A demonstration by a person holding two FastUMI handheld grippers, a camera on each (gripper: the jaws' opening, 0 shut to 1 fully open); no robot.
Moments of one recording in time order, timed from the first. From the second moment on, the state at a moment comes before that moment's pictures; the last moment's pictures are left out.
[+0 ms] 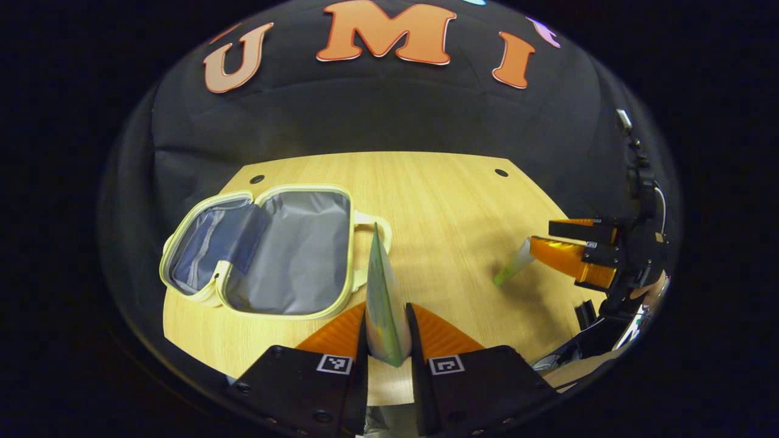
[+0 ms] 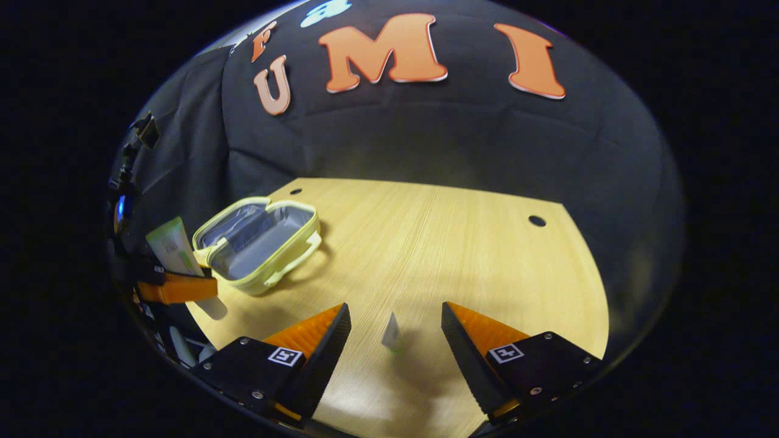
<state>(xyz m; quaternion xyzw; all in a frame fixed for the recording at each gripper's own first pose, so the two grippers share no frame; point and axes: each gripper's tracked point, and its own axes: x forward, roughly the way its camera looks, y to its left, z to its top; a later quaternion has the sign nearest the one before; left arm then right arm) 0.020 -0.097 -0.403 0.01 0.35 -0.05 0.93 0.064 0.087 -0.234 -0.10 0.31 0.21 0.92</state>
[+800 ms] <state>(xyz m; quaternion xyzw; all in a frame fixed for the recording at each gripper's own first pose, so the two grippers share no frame) 0.002 -0.060 -0.397 -0.03 0.39 -0.02 0.92 0.060 0.098 -0.266 -0.10 0.42 0.22 0.87</state>
